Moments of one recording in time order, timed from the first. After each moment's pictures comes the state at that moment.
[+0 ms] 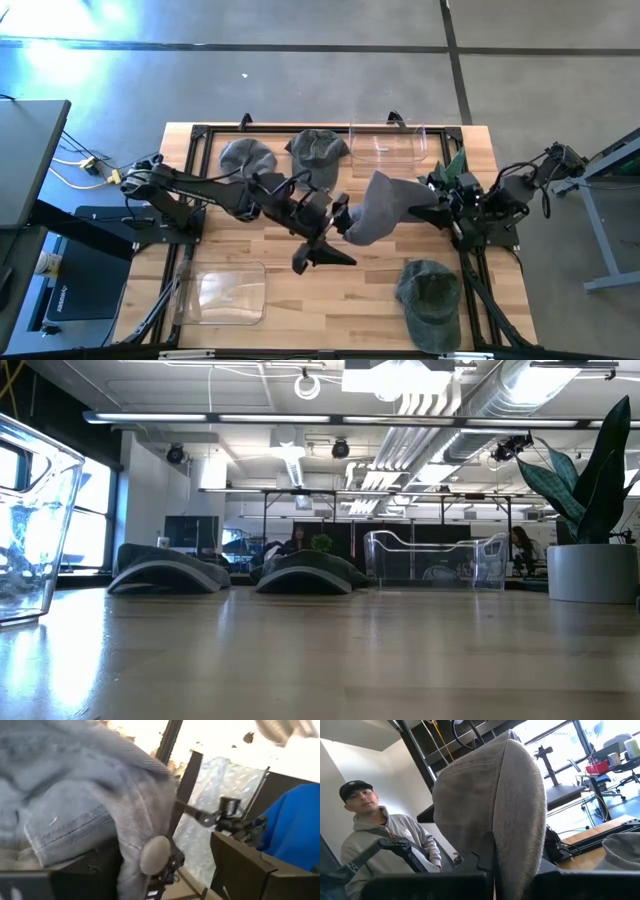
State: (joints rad) left arm -0.22 1.63 1.54 0.28 0.28 -0.39; right arm 0.53 0.70 0.70 0.26 0.46 0.38
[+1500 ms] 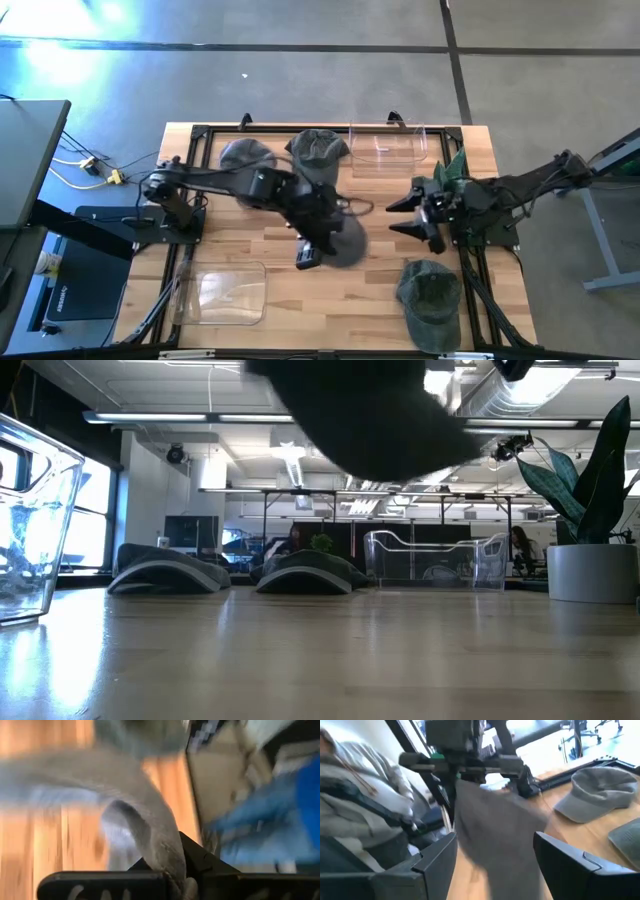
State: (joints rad) left arm -0.18 1.81 1.94 -0.96 0.31 -0.24; right arm 0.34 0.81 0.74 -0.09 0.23 0.47
